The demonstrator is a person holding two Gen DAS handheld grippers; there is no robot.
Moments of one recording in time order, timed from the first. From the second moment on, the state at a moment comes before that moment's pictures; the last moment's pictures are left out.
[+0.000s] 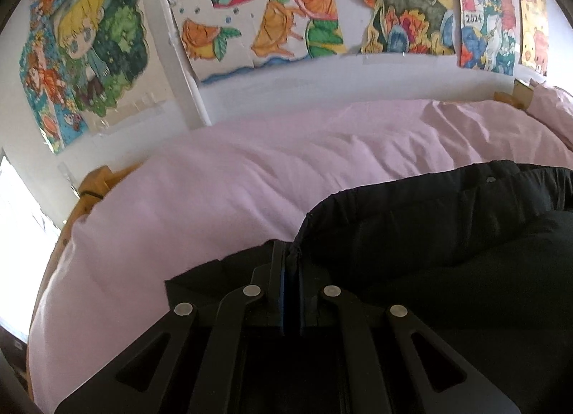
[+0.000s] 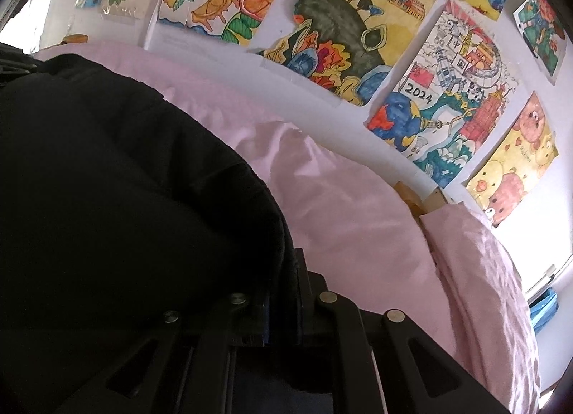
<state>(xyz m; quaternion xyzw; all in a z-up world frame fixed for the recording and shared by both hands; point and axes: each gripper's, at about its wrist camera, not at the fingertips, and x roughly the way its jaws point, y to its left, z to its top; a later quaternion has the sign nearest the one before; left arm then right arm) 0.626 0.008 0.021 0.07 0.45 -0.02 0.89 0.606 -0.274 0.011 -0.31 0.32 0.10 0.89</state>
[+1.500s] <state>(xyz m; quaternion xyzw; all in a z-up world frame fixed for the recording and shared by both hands) 0.620 0.055 0.019 -0.08 0.38 0.01 0.92 0.643 -0.327 -0.001 -0.16 0.38 0.11 0.90</state>
